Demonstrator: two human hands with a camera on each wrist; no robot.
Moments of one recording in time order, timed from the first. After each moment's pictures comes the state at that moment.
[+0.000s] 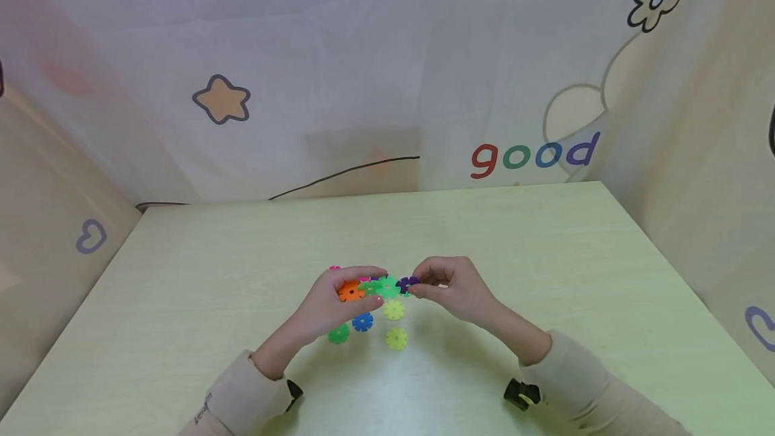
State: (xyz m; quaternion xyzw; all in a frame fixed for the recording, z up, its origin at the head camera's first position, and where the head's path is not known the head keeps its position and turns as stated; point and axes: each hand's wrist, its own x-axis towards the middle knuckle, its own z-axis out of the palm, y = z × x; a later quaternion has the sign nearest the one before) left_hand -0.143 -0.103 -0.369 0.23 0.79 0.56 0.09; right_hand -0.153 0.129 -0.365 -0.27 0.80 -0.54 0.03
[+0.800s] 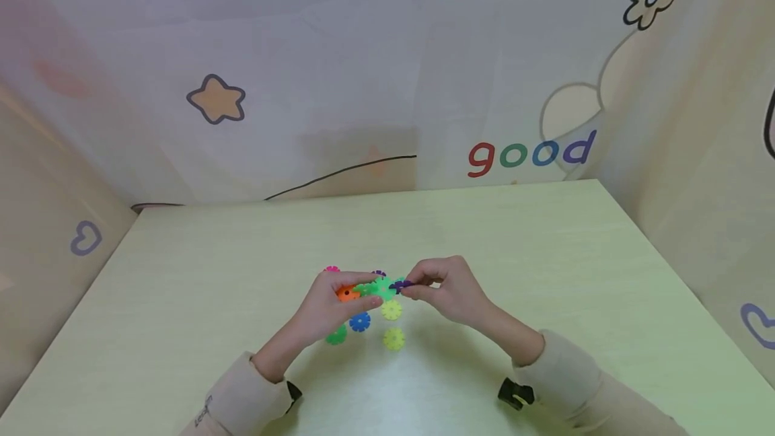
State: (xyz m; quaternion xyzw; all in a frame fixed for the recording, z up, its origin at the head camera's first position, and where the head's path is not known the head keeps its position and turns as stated) left_hand -0.132 -0.095 -0.352 0.21 0.80 0.55 0.08; right_hand -0.149 0.123 -0.362 -0.30 0.79 -0.53 -0.02
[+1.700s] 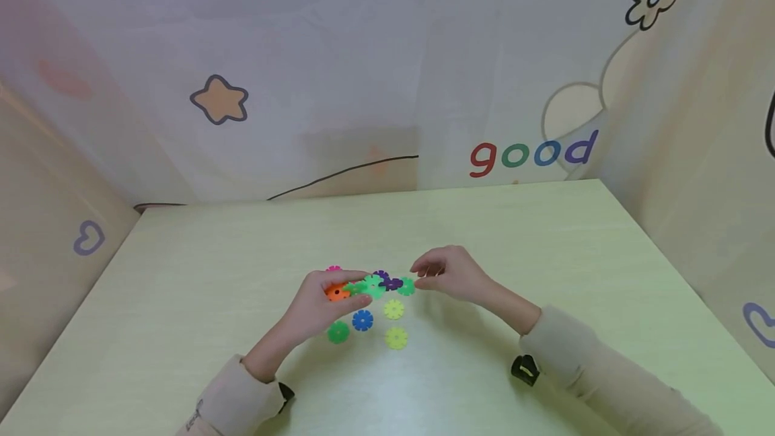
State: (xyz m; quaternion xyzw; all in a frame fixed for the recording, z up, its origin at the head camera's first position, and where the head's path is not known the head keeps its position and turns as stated) left_hand -0.141 -0.115 -0.371 0.18 0.82 0.54 0.07; right_hand -0.185 0.137 -0.375 -0.26 0.87 -0.41 0.06
